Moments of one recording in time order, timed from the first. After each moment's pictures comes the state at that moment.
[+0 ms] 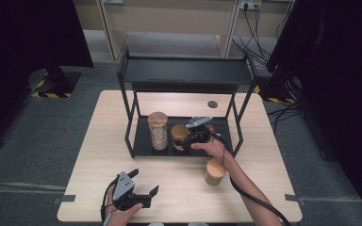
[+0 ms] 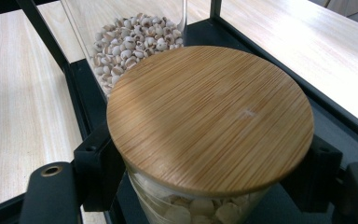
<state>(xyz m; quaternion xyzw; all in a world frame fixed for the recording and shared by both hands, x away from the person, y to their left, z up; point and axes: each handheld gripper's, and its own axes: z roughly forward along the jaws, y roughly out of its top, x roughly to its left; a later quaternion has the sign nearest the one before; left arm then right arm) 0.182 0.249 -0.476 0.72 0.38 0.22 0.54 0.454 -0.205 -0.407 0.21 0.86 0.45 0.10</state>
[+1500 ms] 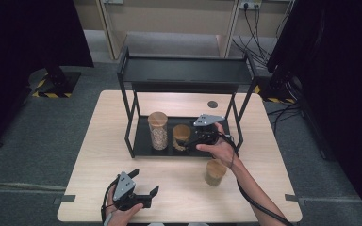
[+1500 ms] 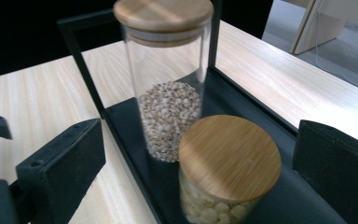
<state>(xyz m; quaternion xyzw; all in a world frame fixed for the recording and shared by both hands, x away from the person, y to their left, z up) 0.182 0.249 -0.477 0.72 0.38 0.22 0.54 0.398 -0.223 -0.365 0.23 0.83 0.50 0.13</state>
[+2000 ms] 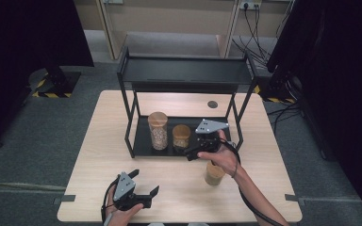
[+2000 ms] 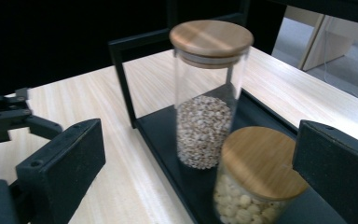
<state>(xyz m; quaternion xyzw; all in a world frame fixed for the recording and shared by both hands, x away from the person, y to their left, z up) 0.182 0.248 -0.477 0.72 0.38 0.22 0.54 0.365 -0.229 -0.359 0.21 0.82 0.52 0.12</state>
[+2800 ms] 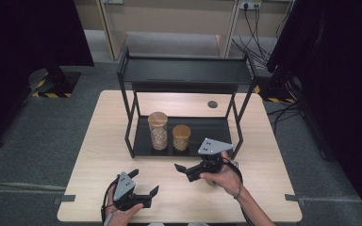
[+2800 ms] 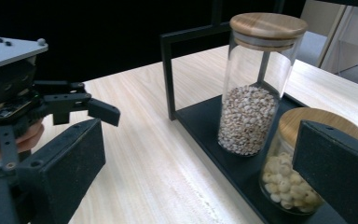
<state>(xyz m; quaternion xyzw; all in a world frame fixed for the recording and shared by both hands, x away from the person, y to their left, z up) 0.181 0.248 -0.477 0.72 0.38 0.23 0.53 0.312 -0.239 -0.381 0.20 0.80 0.55 0.12</state>
